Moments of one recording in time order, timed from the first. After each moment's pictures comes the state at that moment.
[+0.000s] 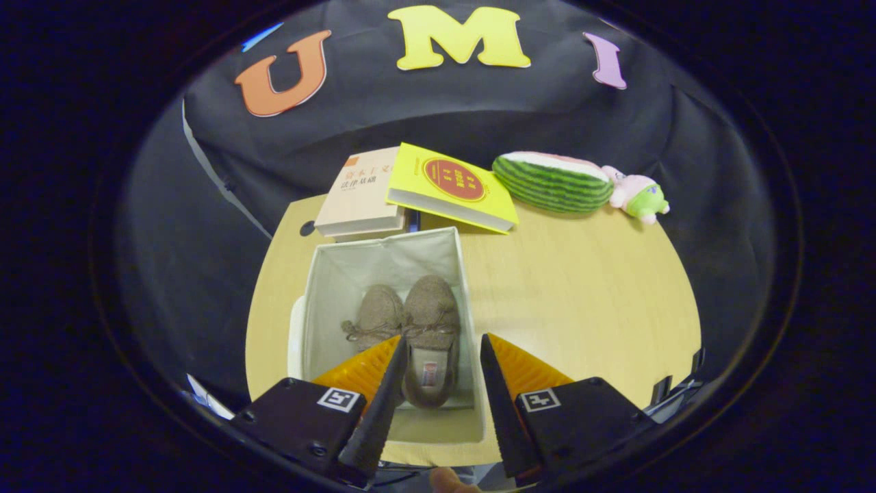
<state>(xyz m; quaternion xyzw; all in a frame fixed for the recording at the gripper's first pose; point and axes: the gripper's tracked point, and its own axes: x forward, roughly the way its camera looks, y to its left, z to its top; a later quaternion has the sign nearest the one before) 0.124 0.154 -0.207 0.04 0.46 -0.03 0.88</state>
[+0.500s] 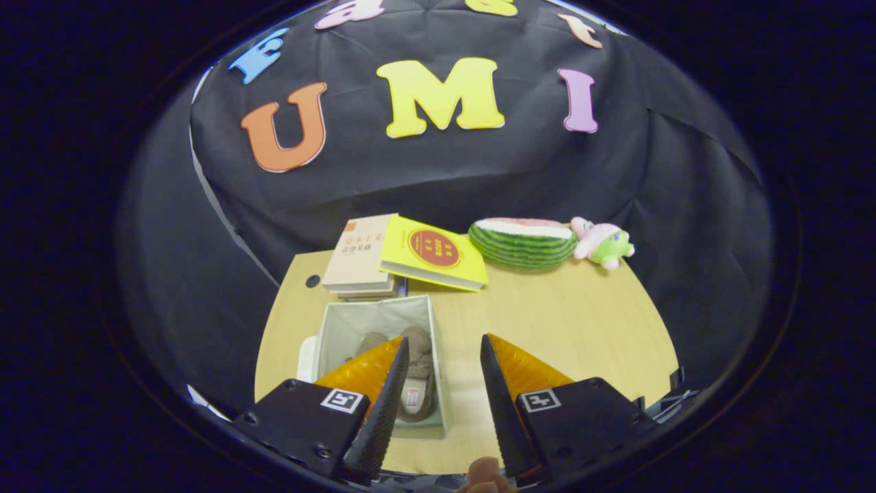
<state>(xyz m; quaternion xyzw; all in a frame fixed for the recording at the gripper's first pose) 0.128 0.112 -0.086 0.04 0.35 -0.04 0.94</state>
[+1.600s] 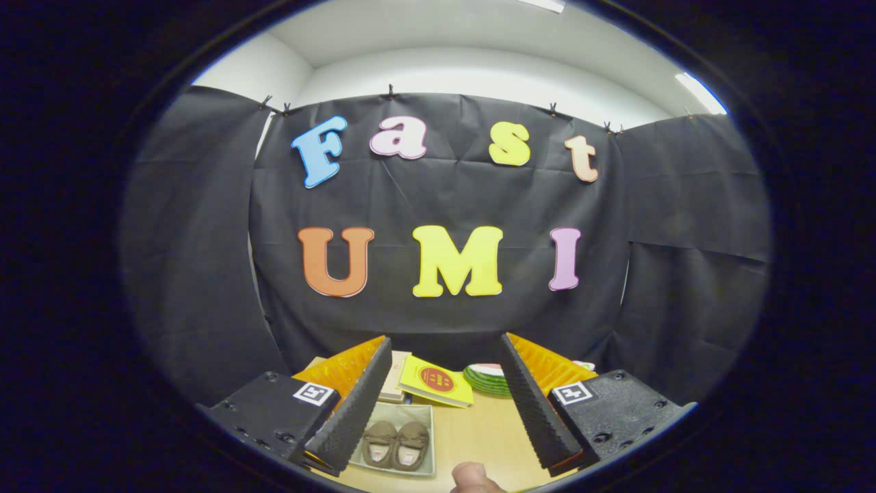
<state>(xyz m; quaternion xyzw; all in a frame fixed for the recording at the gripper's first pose) 0.049 0.137 0.134 -0.02 0.06 -0.03 1.00</state>
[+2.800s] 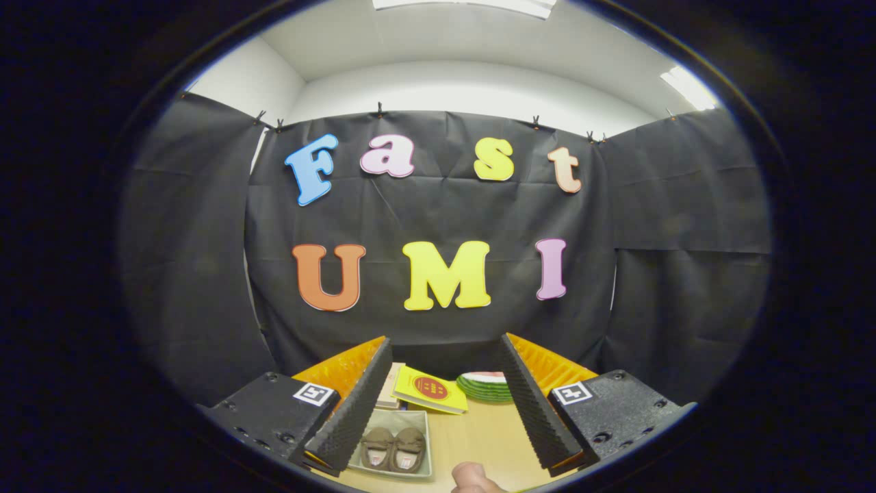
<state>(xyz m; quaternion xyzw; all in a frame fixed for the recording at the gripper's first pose) 0.027 0.123 0.139 -0.01 0.02 -0.03 1.00</state>
